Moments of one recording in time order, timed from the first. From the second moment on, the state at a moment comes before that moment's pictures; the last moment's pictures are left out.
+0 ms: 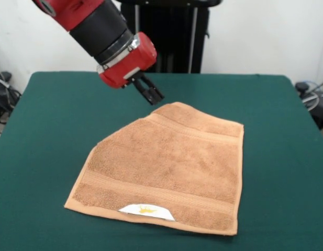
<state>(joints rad) 0.01 -0.14 -0.67 1.06 -1.64 -1.38 3.92</state>
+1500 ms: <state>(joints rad) 0.02 0.03 -0.63 0.97 -1.57 -1.37 3.92</state>
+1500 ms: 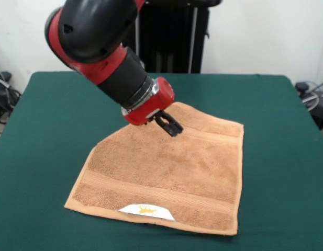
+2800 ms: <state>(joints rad) -0.01 0.14 -0.59 0.86 -1.55 -1.36 3.92</state>
